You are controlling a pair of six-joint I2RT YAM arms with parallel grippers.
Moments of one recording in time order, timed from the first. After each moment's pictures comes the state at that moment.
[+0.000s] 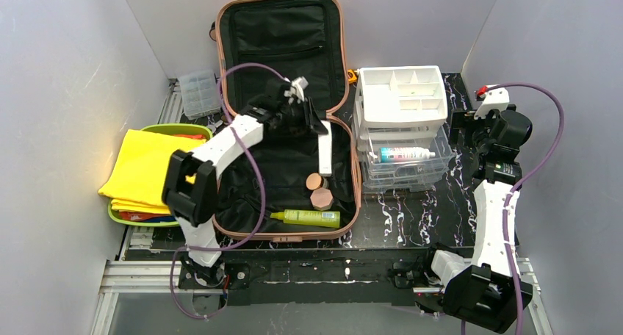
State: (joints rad) left arm -0.50 1.86 1.46 -0.32 0.51 -0.66; right arm -0.30 0.99 0.94 -0.26 -0.19 -0.27
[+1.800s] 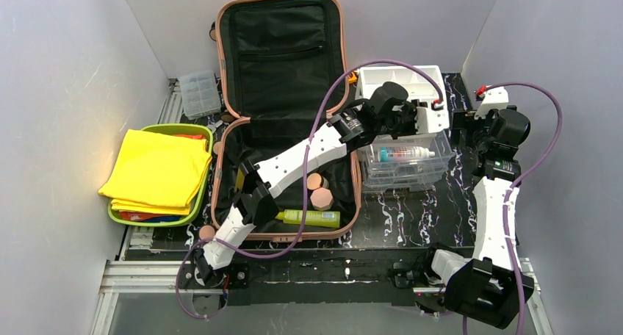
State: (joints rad) left arm -1.04 2.25 2.41 -0.50 0.14 0.69; right arm -0.30 1.02 0.94 -0.26 -0.13 -0.29
